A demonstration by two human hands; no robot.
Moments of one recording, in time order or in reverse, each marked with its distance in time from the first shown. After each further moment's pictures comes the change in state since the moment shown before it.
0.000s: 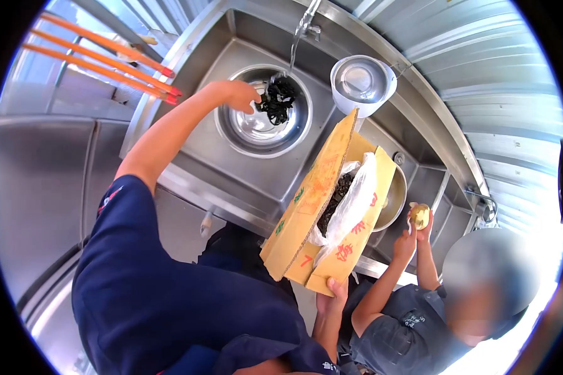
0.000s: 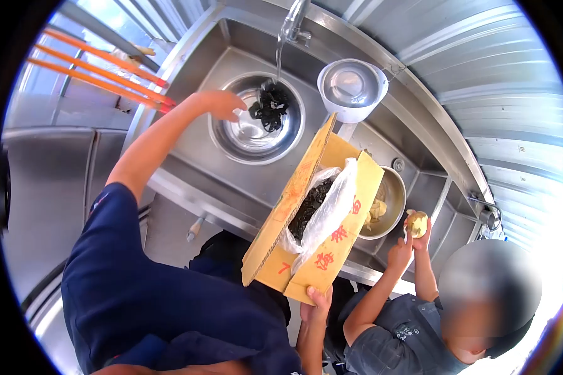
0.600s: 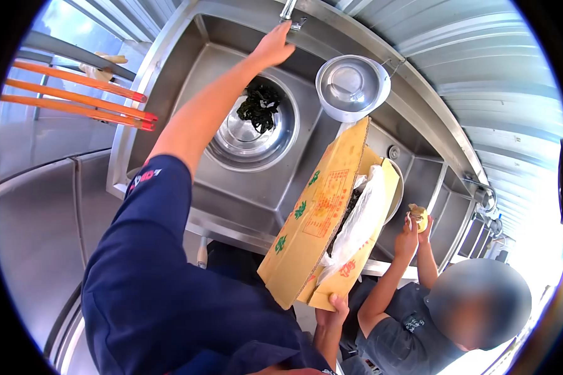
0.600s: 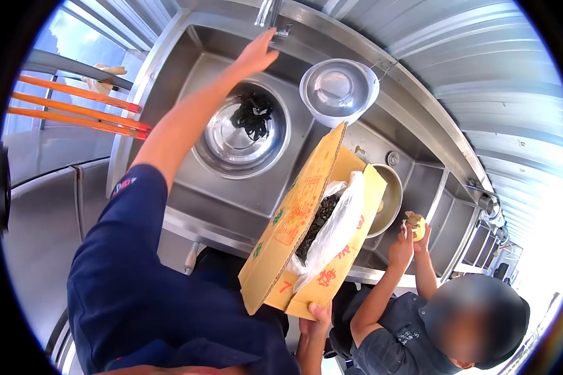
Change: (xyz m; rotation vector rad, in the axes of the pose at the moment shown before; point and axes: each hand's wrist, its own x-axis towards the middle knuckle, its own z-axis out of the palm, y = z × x) left_hand 0.228 -0.039 -0.119 -0.343 1.252 0.093; right_hand 0.065 0.012 0.002 0.125 0.049 -0.075
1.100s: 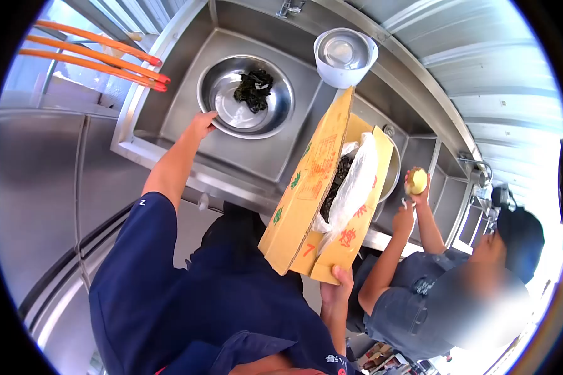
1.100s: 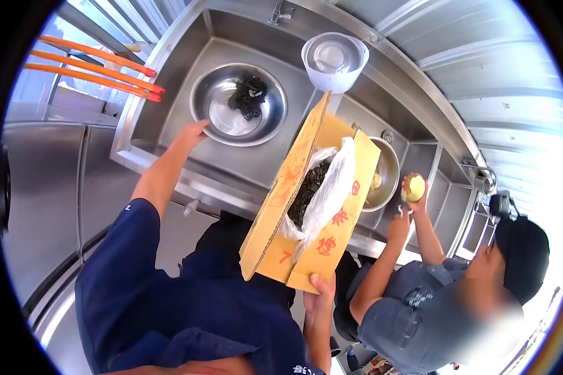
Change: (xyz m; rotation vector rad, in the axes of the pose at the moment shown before) left_hand -0.353 -0.075 -0.059 -0.862 0.058 -1.425; right_hand -0.049 -0.032 -0.012 -0.131 -0.023 0.037
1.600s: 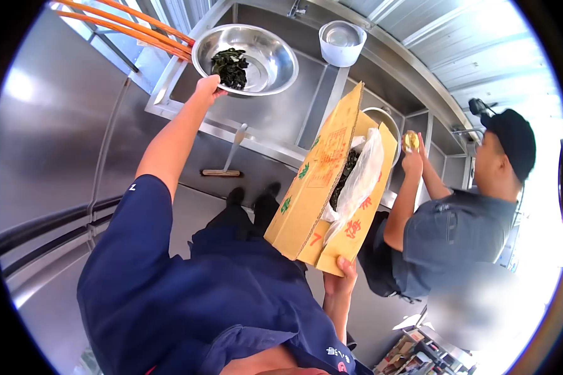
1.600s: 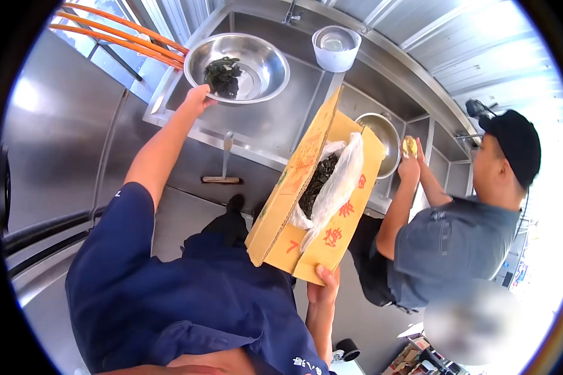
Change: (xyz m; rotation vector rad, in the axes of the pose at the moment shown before) left_hand -0.159 0.071 -0.047 -0.054 0.077 0.178; right_hand -0.181 0.067 -0.002 0.032 0.038 -0.047
